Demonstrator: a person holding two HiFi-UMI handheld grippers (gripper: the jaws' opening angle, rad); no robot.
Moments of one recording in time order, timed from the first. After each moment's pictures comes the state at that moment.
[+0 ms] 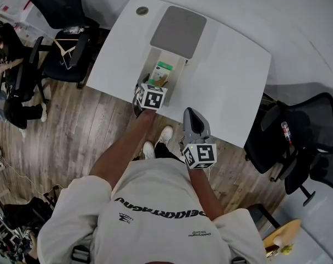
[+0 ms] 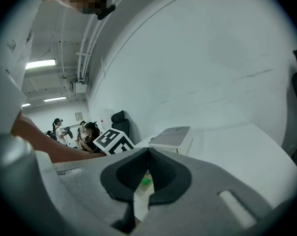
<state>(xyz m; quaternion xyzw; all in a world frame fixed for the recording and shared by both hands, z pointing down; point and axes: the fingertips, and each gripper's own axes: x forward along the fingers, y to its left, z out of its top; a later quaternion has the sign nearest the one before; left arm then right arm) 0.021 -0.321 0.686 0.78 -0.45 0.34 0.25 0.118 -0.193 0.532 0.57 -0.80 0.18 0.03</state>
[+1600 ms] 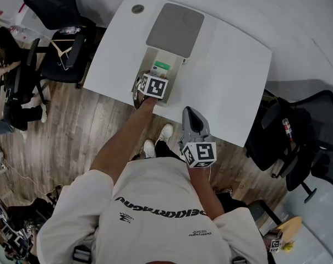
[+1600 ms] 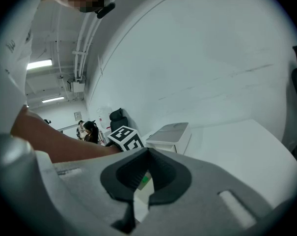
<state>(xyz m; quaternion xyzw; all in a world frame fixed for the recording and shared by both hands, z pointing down) 0.034 -0.339 0.723 0.75 -0.42 0.41 0.29 0.127 -0.201 0.545 0.57 -0.80 0.20 0.04</state>
